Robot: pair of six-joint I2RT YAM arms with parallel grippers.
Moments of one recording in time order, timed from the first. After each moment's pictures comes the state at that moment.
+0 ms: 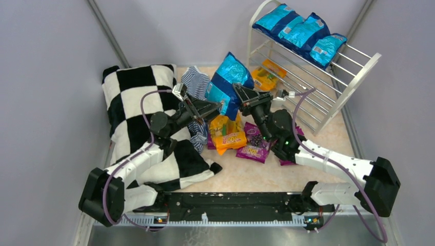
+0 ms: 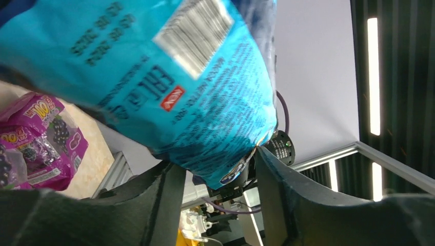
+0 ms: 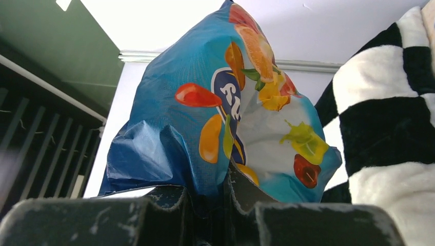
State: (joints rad) left arm -0.46 1.15 0.59 0.95 0.59 -1.62; right arm 0.94 1.17 0.83 0.61 0.51 1.48
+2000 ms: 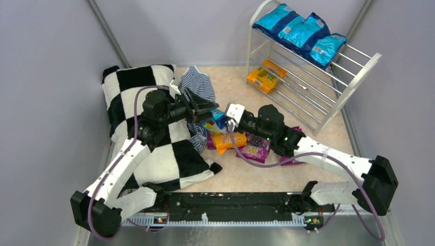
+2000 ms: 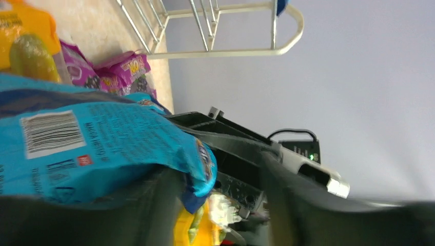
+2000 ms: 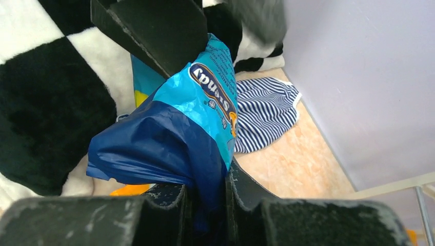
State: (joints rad) left arm -0.40 1.05 0.94 -0.08 0.63 -1.34; right arm 0.90 1.20 0.89 0.19 -0.17 -0.48
